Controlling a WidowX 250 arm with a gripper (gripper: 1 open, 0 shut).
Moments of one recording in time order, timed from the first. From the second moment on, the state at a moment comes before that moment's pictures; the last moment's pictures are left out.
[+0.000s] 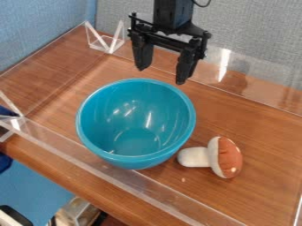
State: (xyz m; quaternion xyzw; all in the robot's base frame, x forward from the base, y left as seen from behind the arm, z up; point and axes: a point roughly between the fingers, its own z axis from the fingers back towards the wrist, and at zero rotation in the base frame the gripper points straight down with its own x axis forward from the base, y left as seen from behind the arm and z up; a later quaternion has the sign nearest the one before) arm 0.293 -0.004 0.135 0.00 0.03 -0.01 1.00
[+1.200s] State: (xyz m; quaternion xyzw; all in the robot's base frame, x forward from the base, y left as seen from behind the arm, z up) arm 0.267 -0.139 0.068 0.04 0.03 -0.10 0.99
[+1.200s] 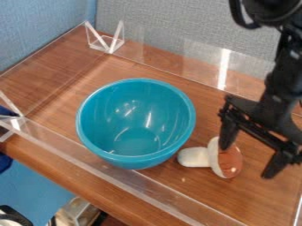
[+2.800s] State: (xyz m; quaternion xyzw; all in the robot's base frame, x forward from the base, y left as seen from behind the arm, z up) arm 0.254 -0.115 0.072 0.07 0.03 -0.26 0.96
